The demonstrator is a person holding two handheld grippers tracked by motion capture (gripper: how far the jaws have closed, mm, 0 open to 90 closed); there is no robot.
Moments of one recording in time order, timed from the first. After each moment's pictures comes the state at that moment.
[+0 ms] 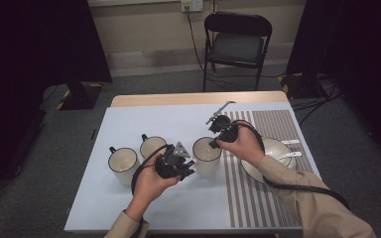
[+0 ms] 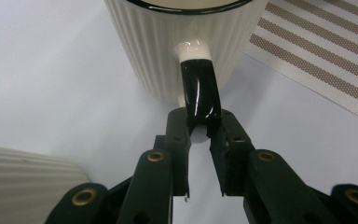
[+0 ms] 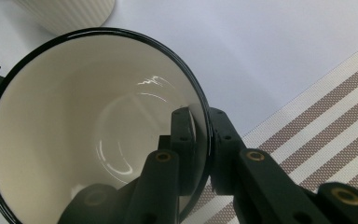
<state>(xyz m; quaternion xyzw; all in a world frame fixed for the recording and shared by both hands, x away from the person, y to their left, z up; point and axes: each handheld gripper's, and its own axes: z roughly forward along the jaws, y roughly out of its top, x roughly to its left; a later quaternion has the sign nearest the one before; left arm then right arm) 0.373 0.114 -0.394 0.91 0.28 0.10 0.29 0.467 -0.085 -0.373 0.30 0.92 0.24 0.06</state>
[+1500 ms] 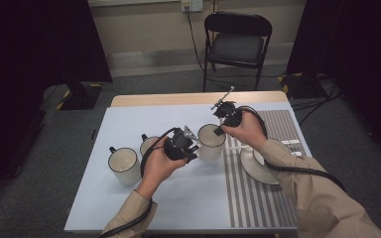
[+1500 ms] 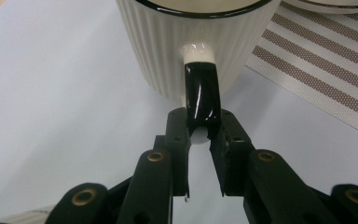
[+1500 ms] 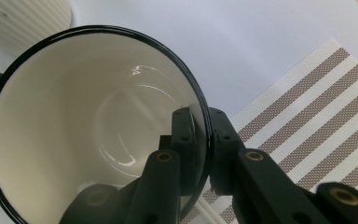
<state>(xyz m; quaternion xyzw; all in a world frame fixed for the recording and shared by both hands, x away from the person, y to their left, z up) 0.415 0.094 -0.379 0.91 0.28 0.13 0.27 0.509 -0.100 -0.362 0.33 0.91 0.23 0.06</state>
